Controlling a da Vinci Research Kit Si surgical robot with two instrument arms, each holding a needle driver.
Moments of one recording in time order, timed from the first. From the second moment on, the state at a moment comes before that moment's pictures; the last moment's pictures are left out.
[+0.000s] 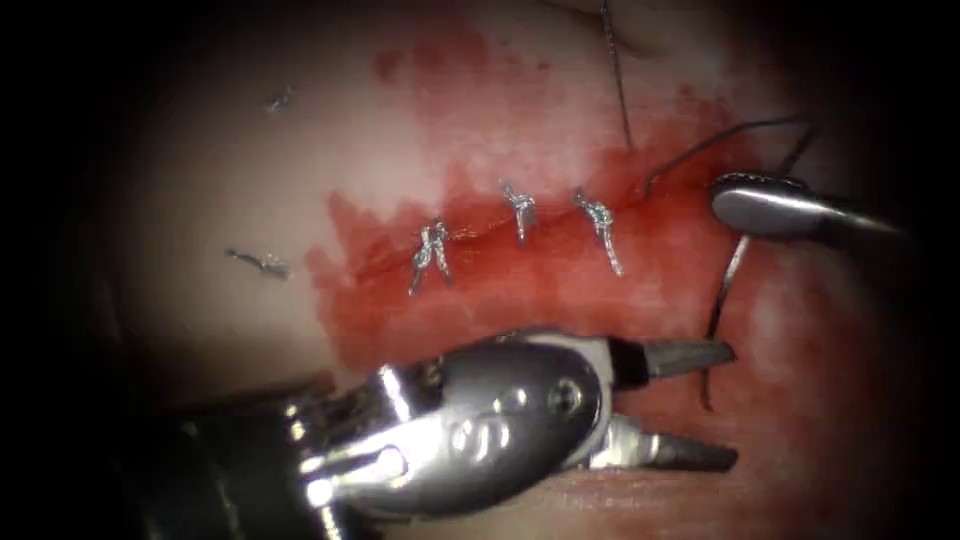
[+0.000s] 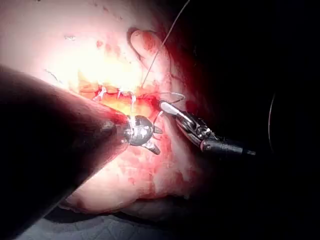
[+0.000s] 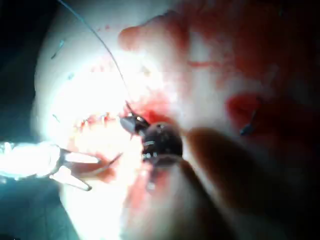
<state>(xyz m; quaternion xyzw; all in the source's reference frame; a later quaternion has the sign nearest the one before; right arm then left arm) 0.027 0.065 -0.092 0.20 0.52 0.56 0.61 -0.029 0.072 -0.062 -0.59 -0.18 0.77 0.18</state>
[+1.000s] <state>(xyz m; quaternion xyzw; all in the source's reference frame) 0.027 0.069 -0.093 0.11 0.65 0.29 0.69 -0.028 0.078 -0.057 -0.46 -0.16 0.83 0.26</state>
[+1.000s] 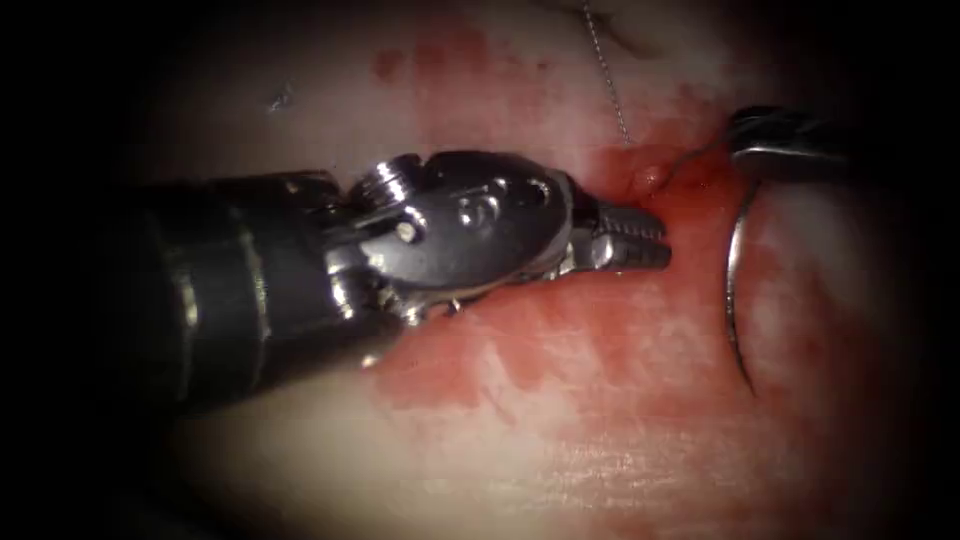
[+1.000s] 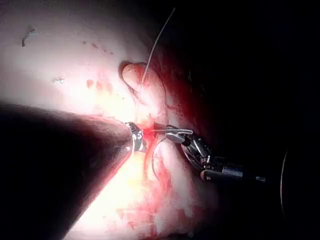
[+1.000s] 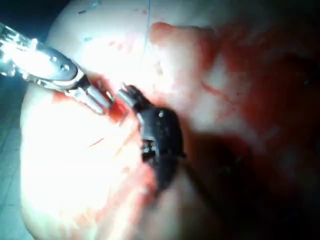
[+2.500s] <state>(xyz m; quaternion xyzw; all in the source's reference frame) 0.028 0.072 -0.094 0.04 0.68 0.22 0.70 -0.029 0.082 -0.050 -0.29 -0.26 0.90 0.20</state>
